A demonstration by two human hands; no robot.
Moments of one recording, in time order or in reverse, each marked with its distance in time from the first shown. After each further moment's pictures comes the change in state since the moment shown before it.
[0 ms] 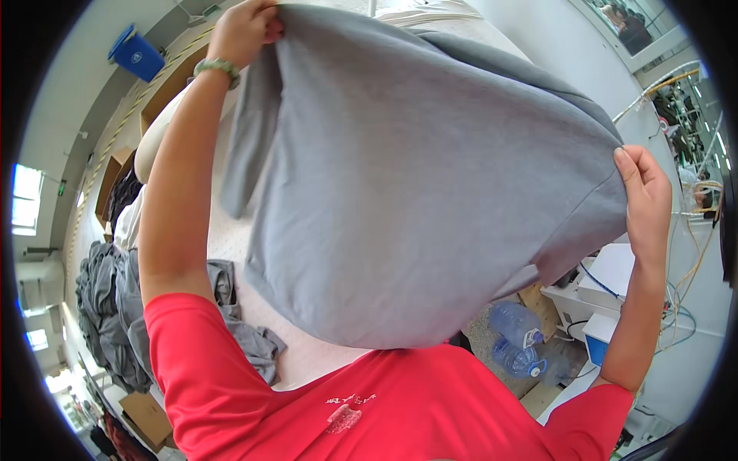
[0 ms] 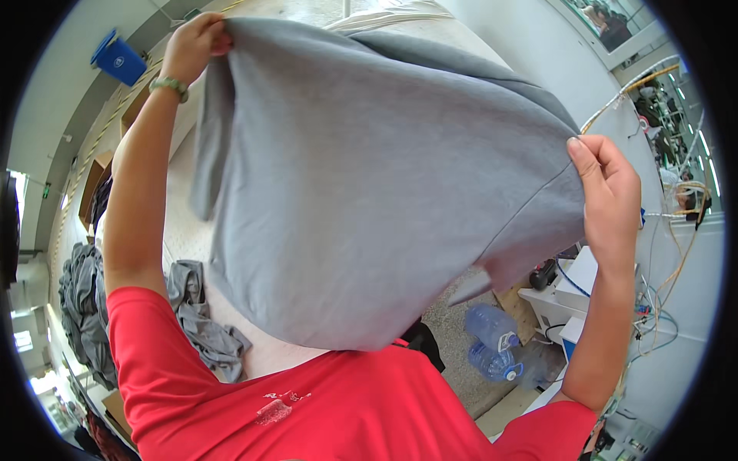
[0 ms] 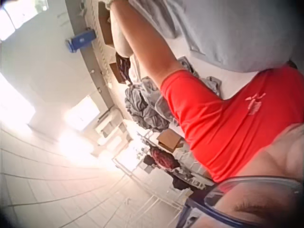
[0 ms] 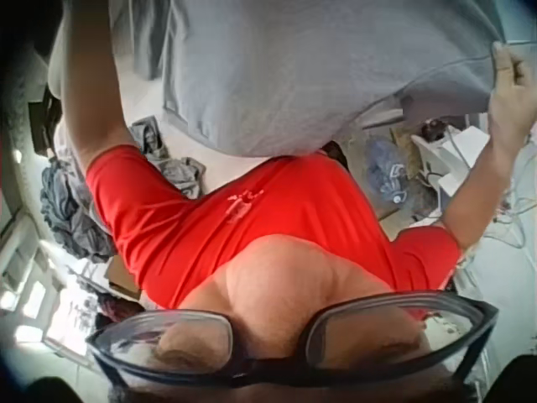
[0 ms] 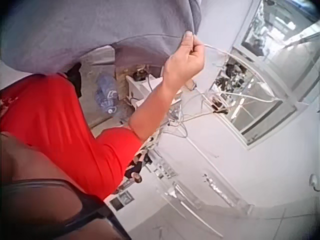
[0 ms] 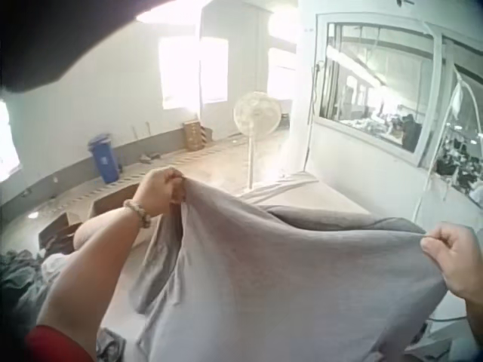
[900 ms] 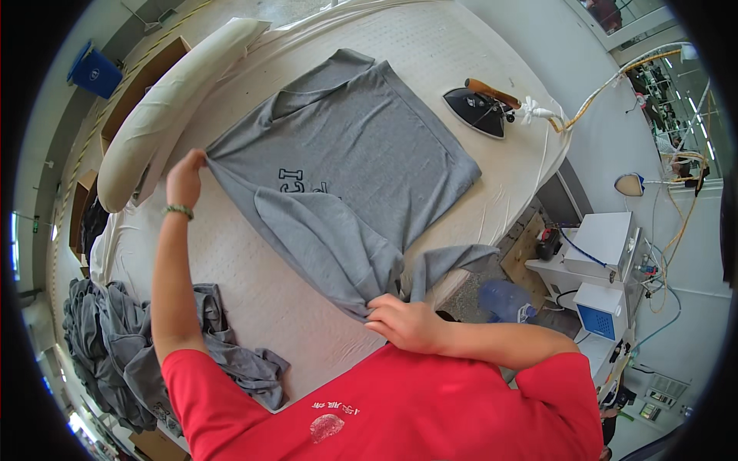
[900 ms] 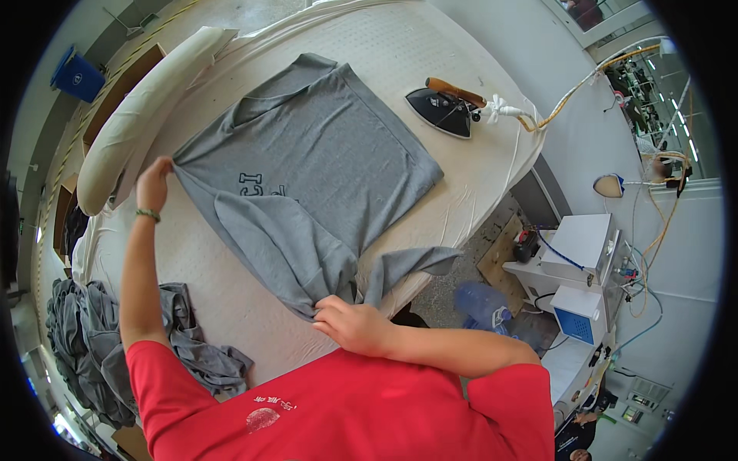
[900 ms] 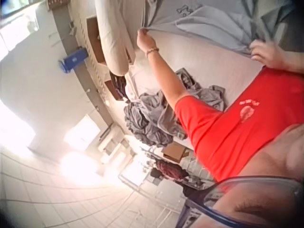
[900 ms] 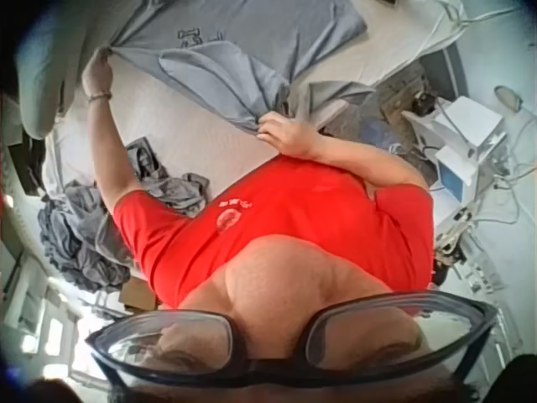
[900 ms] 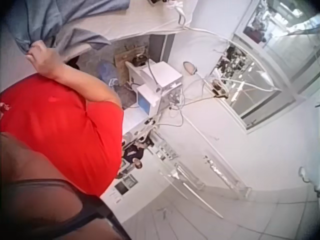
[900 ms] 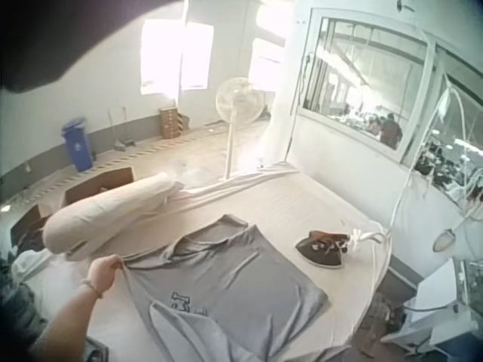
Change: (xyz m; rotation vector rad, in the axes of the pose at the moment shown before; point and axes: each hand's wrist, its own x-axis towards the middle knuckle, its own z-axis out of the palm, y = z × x) left_hand -0.192 -0.246 -0.063 0.568 -0.107 0.031; right_hand -0.234 -0.016 0.296 0.320 -0.593 -0.450
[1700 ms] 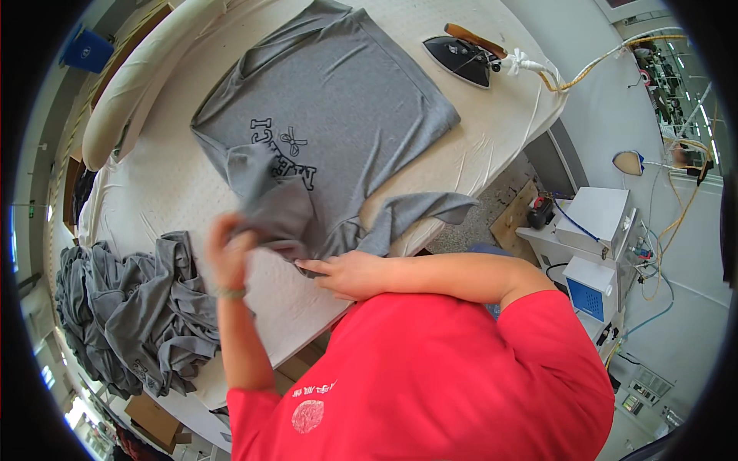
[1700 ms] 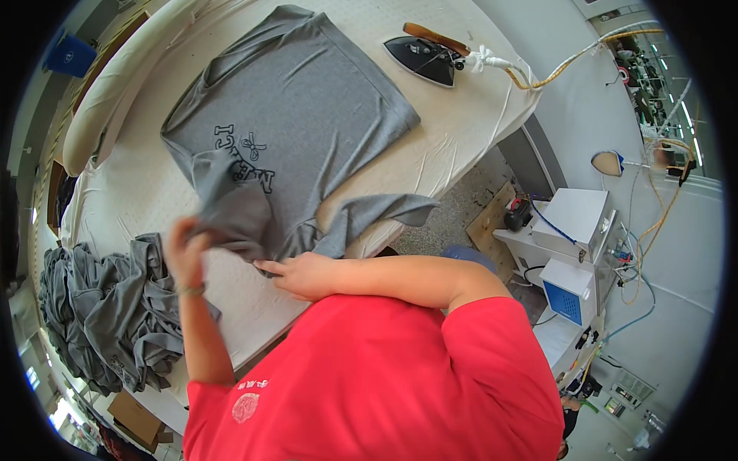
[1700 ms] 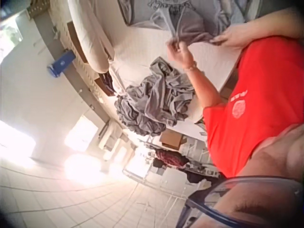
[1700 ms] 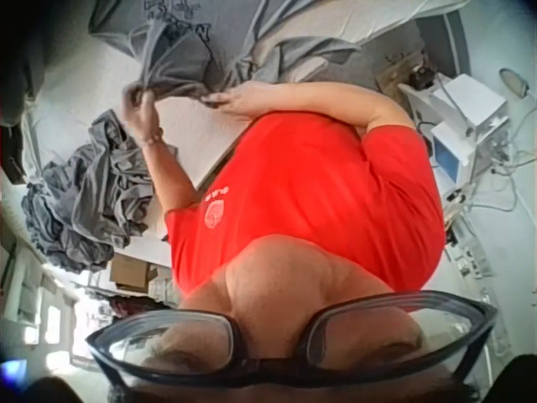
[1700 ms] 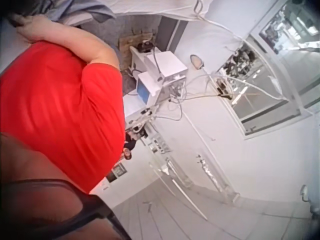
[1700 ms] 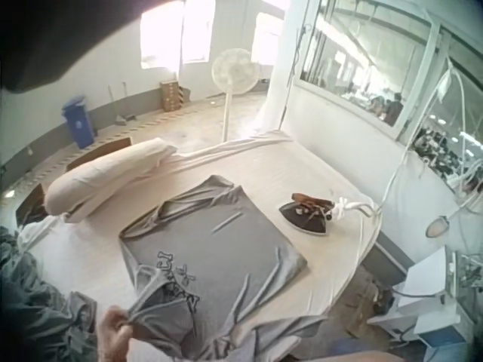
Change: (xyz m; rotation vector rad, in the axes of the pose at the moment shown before) left_hand -0.259 0.208 0.036 -0.708 0.088 -0.459; right_hand -0.021 0.061 0.049 -0.070 -0.601 -0.315
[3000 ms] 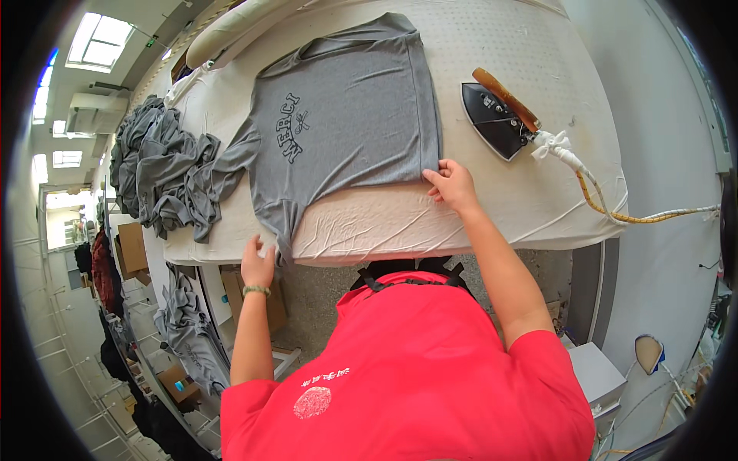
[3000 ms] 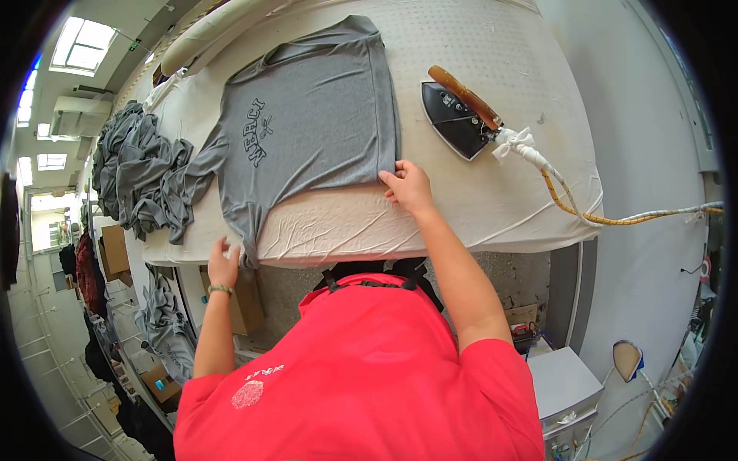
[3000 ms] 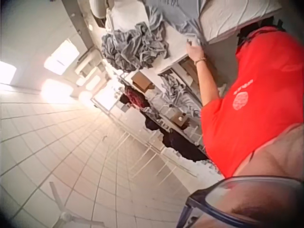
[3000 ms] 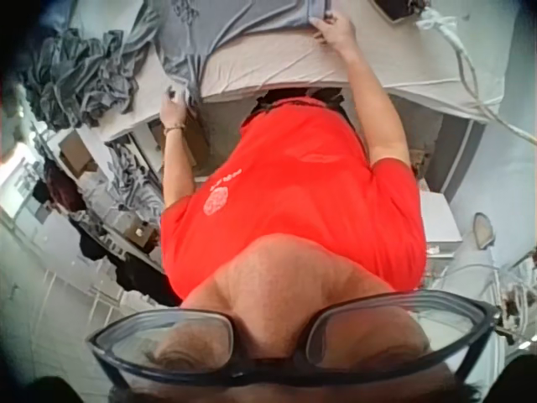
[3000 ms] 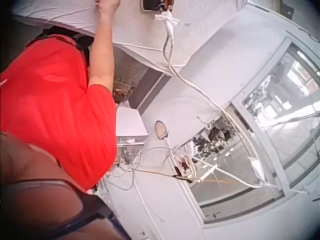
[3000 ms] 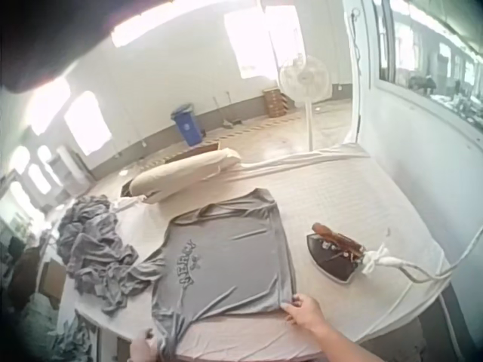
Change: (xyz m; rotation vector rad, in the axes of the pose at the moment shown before) left_hand -0.210 0.070 0.230 0.888 0.487 -0.608; right_hand -0.196 0.300 -0.200 0.920 0.458 0.693
